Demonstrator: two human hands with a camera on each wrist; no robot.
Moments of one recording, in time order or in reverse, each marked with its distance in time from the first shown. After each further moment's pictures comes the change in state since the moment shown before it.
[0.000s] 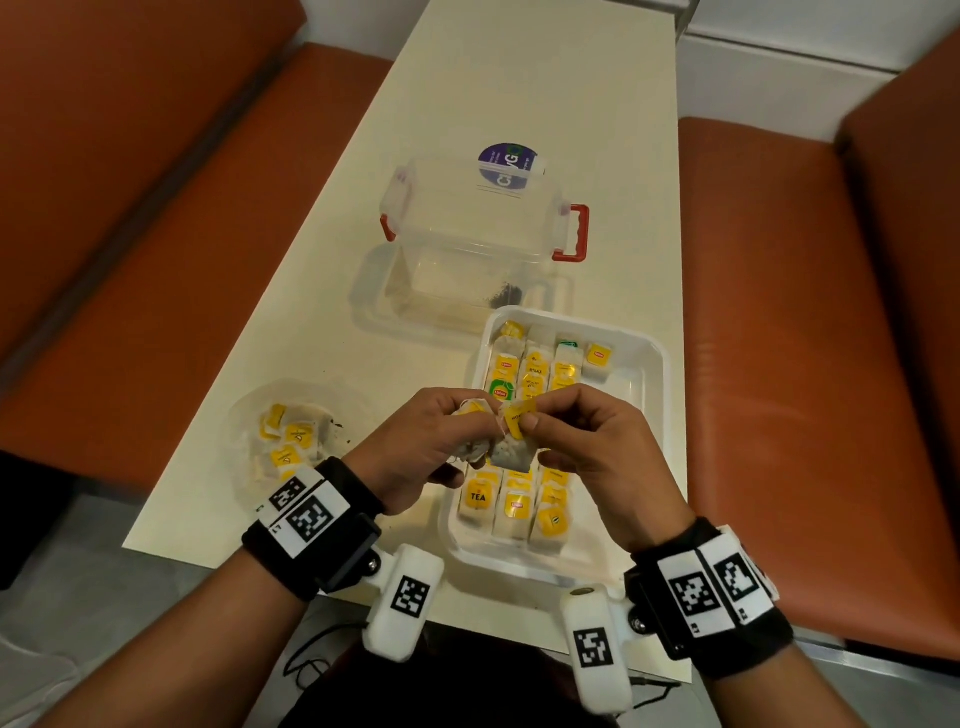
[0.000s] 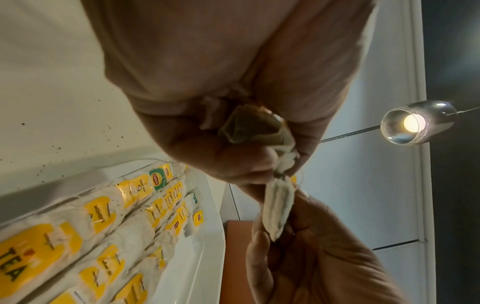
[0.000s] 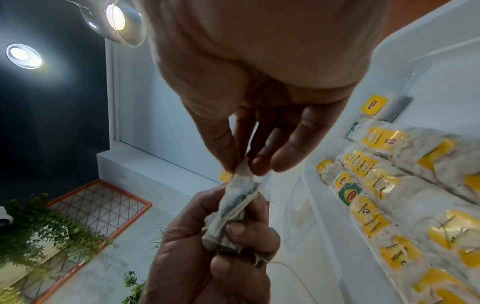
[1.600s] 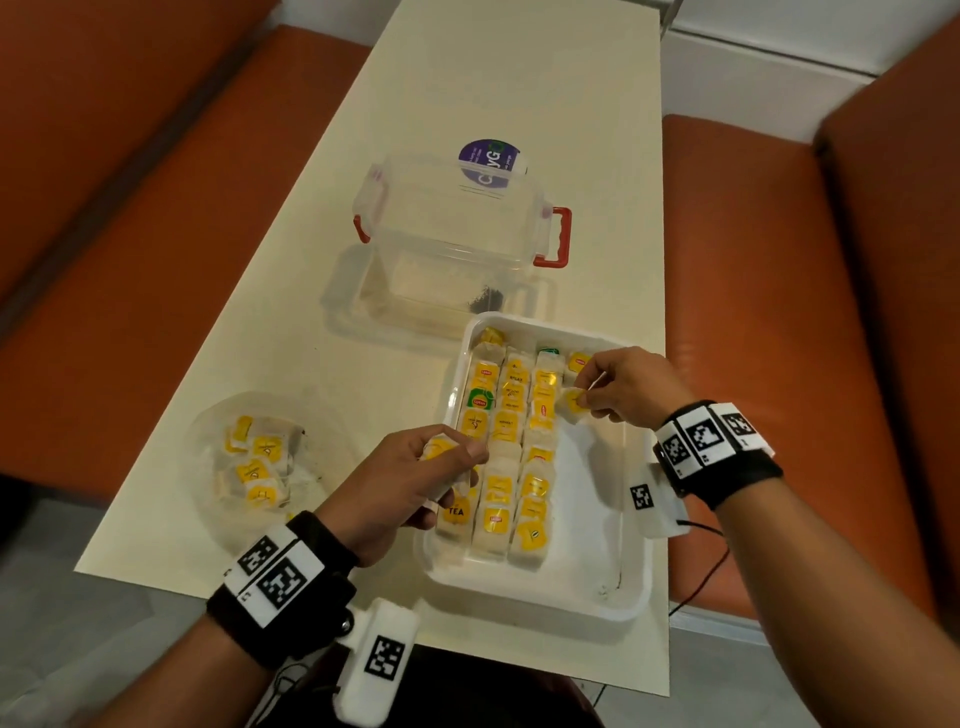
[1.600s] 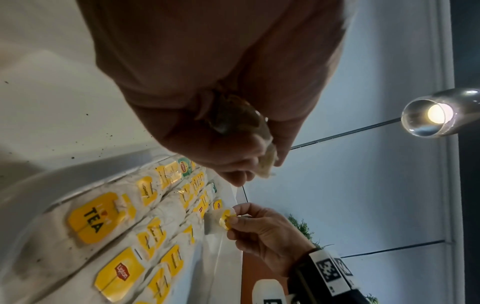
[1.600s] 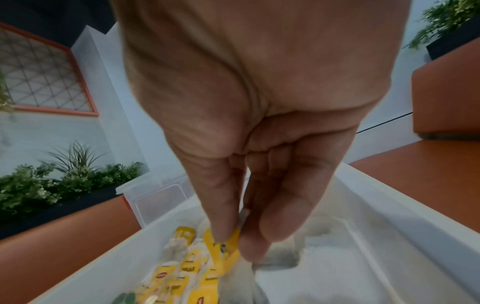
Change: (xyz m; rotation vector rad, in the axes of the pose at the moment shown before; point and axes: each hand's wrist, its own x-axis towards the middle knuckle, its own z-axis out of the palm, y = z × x) left_hand 0.000 -0.026 0.004 -0.042 0.110 -0.096; right_hand 0.121 0.011 -0.095 -0.971 -0.046 0.156
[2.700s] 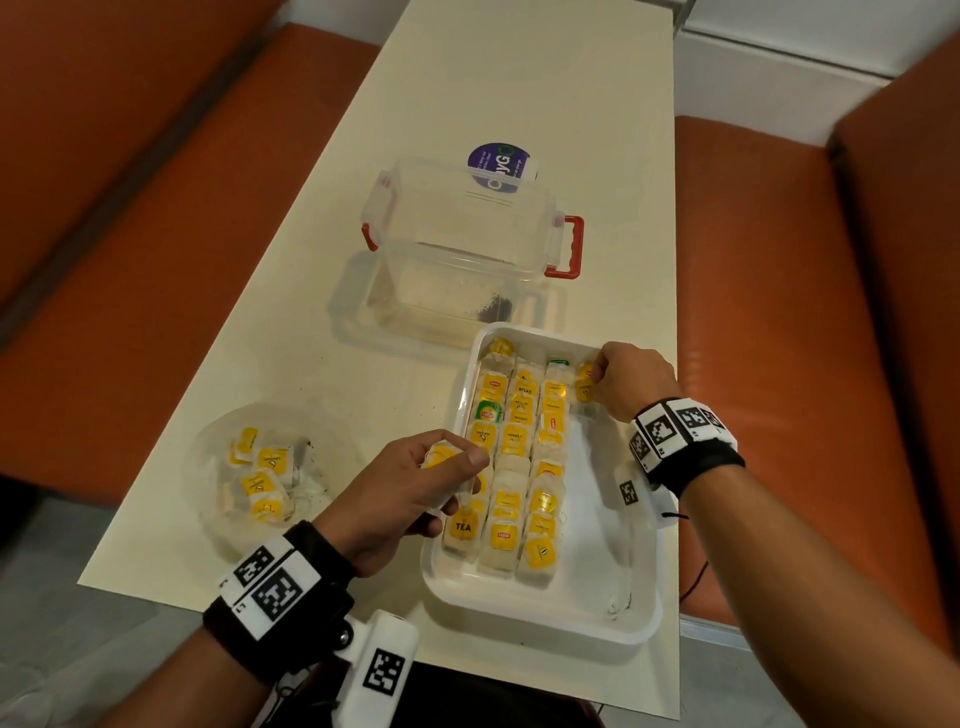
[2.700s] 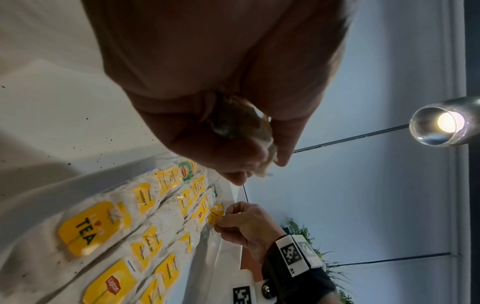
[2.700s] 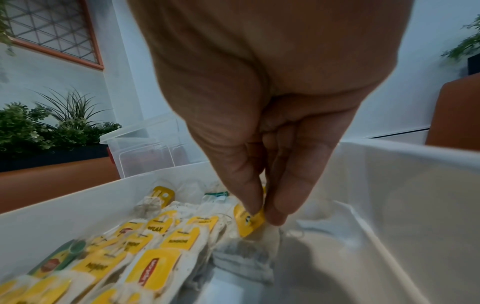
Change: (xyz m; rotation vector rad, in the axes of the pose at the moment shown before) left_hand 0.003 0.010 -0.006 -0.089 0.015 -0.049; right_hand 0.039 -0.008 0.015 -0.309 0.172 0.120
